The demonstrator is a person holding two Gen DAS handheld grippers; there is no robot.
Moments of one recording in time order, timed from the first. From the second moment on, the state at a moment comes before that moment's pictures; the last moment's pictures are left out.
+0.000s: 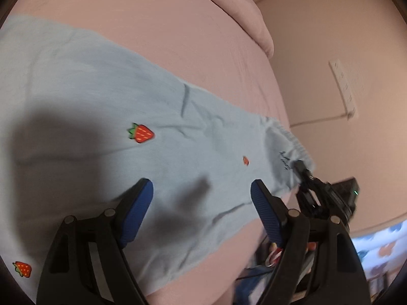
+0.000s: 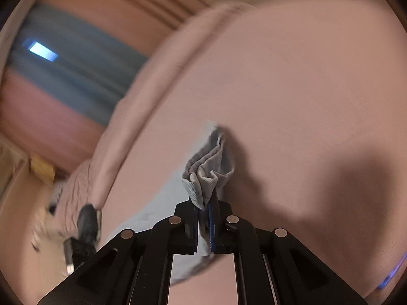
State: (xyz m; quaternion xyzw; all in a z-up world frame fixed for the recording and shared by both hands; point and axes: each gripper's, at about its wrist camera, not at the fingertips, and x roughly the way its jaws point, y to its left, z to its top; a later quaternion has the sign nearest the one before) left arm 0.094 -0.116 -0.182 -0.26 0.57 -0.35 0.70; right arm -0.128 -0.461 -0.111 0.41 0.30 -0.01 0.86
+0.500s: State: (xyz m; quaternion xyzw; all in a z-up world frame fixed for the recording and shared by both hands) left arm 0.089 -0.037 -0.168 -0.47 0.50 -0.40 0.60; right arm -0.094 -0.237 -0.062 0.08 0.34 0.15 0.92
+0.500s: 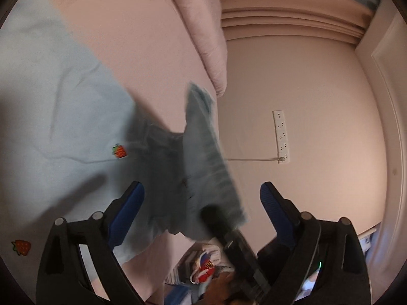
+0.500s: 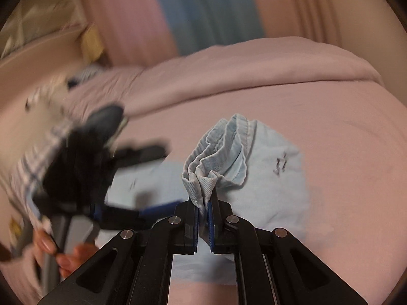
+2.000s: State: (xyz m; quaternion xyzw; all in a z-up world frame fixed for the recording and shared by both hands) left arm 0.019 0.054 -0.123 -0.26 0.49 -0.32 0.76; right arm -0.096 -0.240 -0.067 0.10 0.37 0.23 0.89
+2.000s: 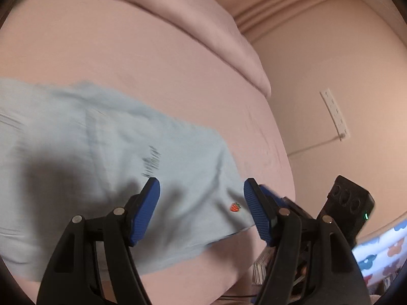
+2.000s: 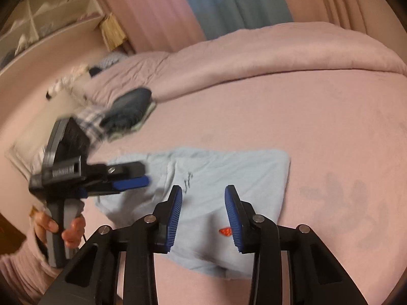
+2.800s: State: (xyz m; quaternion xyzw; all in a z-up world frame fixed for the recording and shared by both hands) left arm -0.030 0.124 -0.140 -0.21 0.48 -0.20 0.83; right arm -0.070 -0.170 -0.096 -0.02 0.42 0.26 0.87
